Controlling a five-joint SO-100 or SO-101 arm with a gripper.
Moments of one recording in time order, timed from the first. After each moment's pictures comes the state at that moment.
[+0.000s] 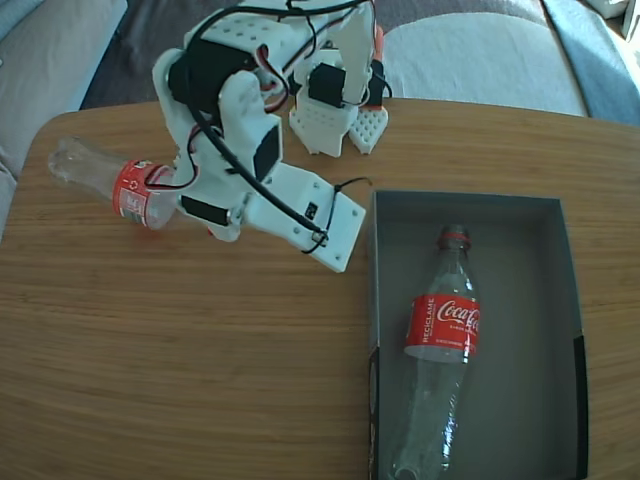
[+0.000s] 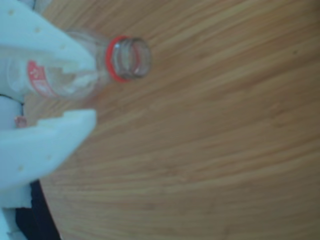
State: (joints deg) arm 24.4 93.7 87.4 87.9 -10.9
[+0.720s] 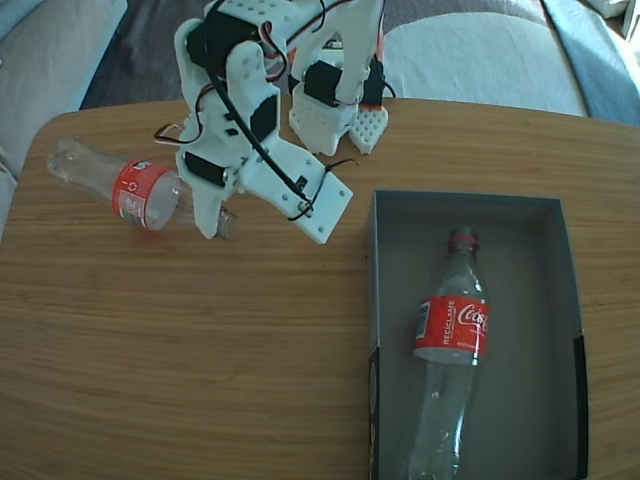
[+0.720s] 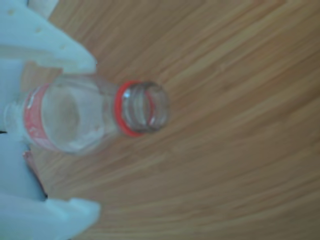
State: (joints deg) arm 31.6 111.3 110.0 80.2 -10.9
